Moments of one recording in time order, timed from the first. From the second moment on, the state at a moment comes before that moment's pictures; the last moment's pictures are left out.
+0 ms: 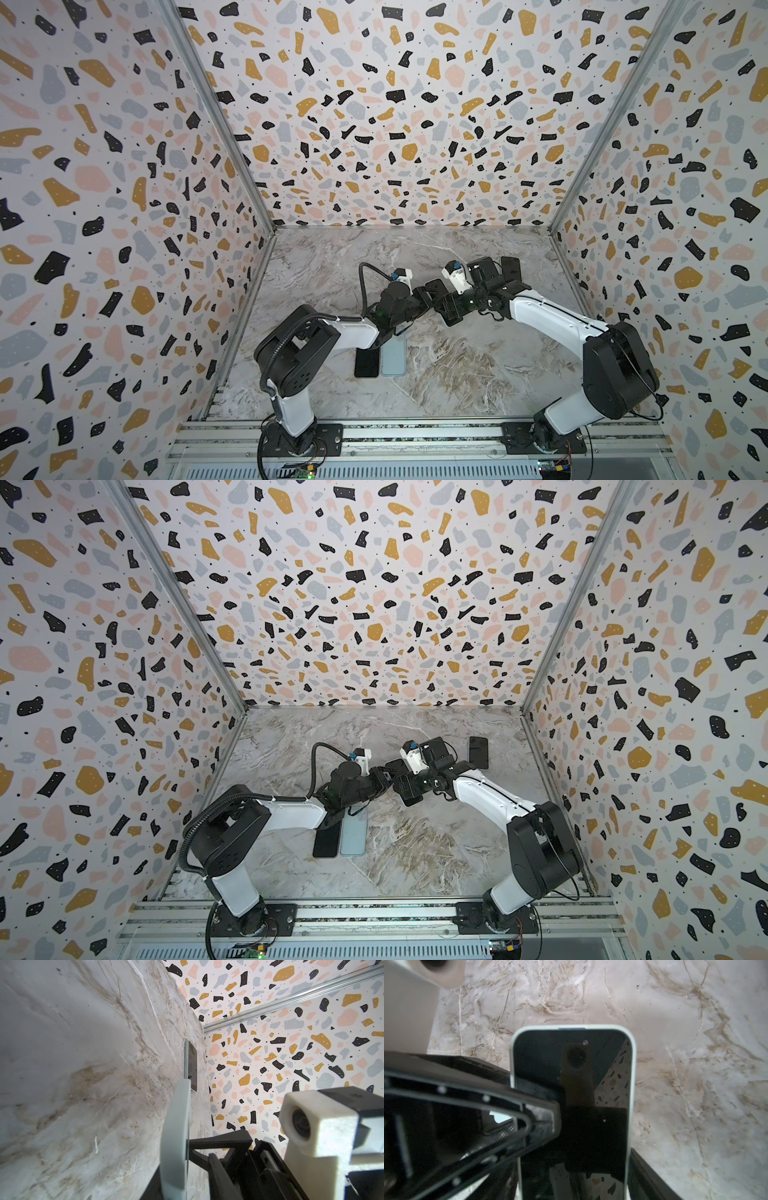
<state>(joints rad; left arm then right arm) -0.74 1.78 0.83 0.67 0.20 -1.19 0.50 1.54 1.03 -0.40 -0.35 0.06</state>
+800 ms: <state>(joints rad) -0.70 1.60 0.74 0.69 0.19 -1.17 0.51 1.23 0.92 -0.36 -0.34 0.13</state>
